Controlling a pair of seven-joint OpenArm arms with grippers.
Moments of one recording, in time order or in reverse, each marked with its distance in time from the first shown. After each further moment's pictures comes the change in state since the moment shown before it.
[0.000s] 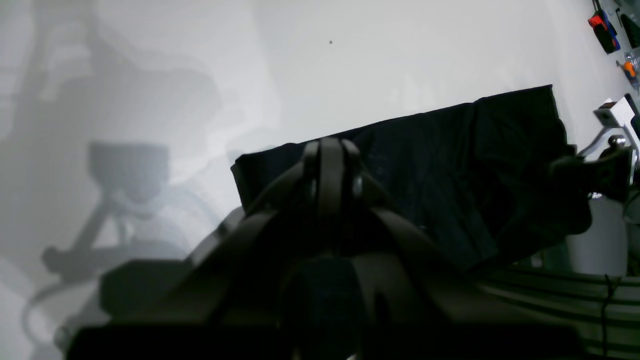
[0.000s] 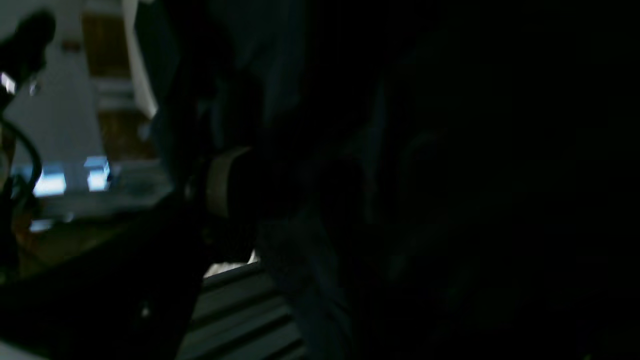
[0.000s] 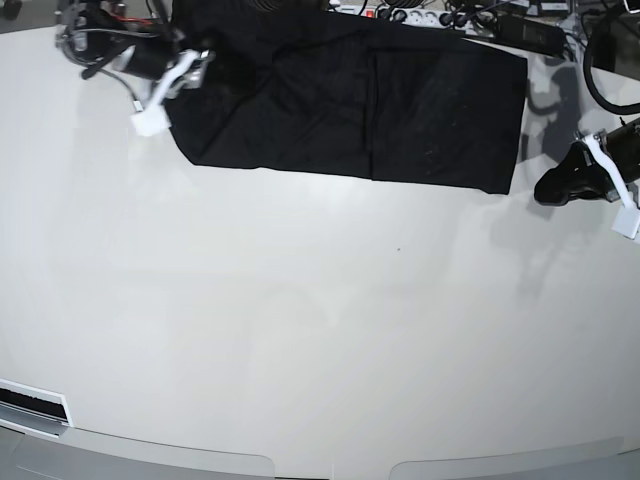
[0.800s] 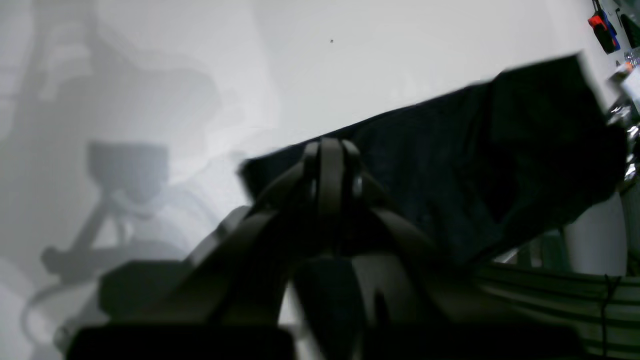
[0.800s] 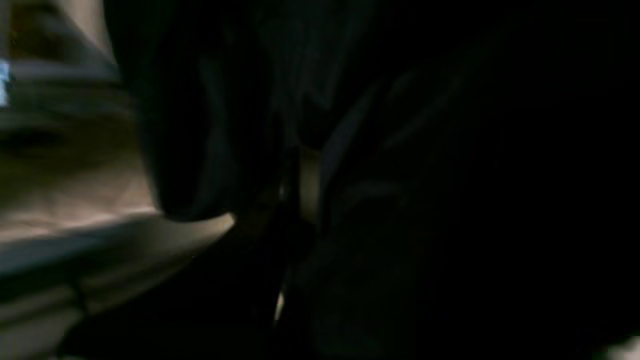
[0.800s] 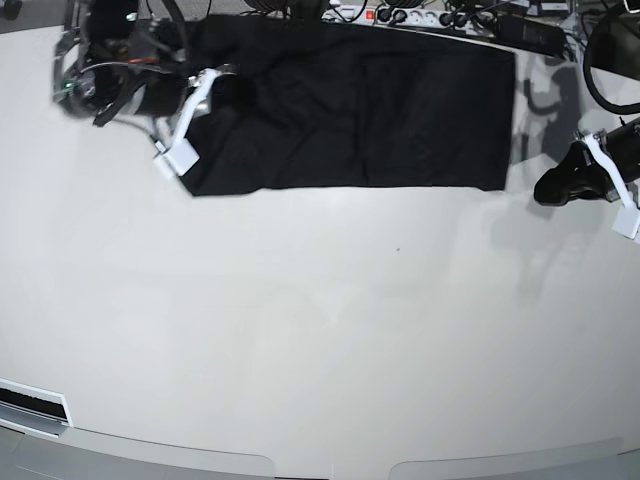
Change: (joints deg) left arm 0.0 0.0 0.0 0.0 0.0 0.0 0.0; right arm 5.8 1.4 -2.1 17.5 -11.9 -0.4 -8.9
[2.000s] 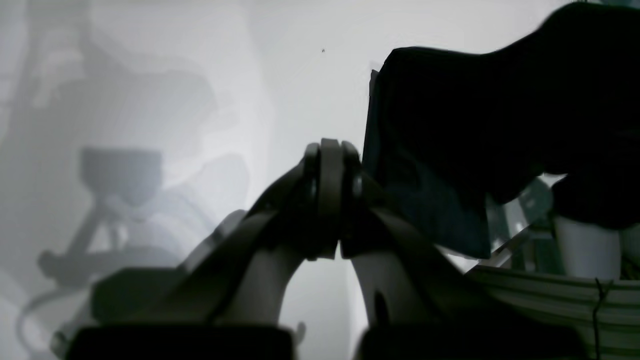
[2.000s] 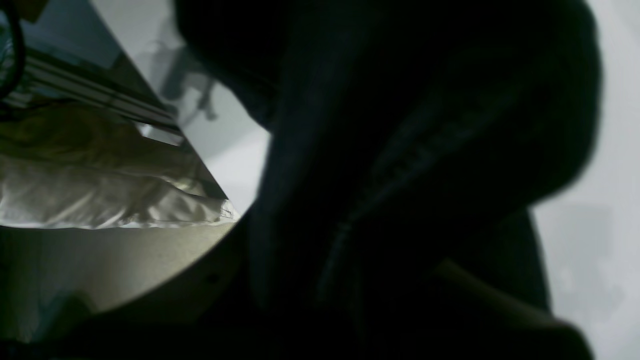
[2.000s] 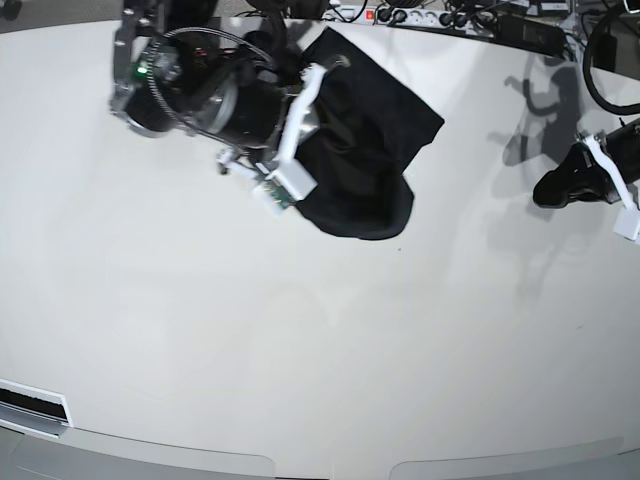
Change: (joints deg) left arm 0.0 0.0 0.0 0.0 -1.5 0.0 0.0; right arm -0.6 -13.4 -20.7 18.0 -16.3 -0.1 8.0
